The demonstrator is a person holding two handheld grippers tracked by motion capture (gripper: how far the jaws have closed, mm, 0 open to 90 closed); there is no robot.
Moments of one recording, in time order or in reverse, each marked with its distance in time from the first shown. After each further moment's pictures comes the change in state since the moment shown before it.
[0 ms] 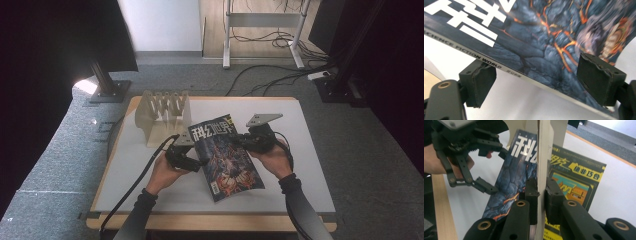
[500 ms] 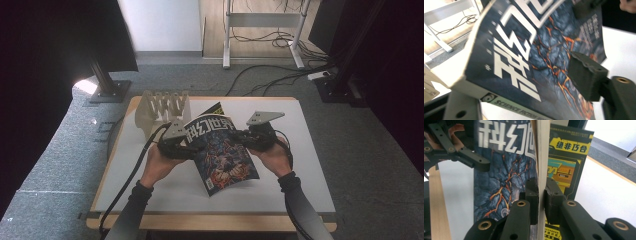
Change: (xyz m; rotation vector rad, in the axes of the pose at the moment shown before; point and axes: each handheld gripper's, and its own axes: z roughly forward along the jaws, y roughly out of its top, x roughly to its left) left arm -0.008 0.032 -0.038 -0.100 0.064 0.096; right arm 0.004 0.008 -0.005 -0.050 -0.023 -0.044
